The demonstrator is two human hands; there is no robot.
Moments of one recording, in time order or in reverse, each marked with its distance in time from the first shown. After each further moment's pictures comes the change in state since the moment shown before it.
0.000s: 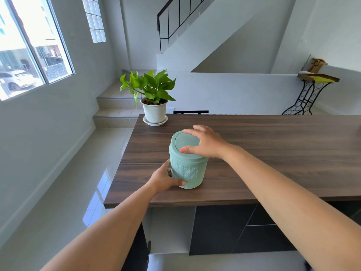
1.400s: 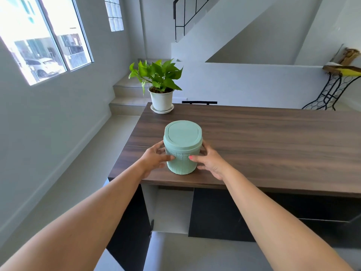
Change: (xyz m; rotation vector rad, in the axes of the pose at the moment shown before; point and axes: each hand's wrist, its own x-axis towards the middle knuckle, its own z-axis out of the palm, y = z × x) left_hand -0.035 0.018 -0.012 -0.359 0.044 -0.007; right_hand -0.052 0.059 0.076 1.232 -0.185 0.240
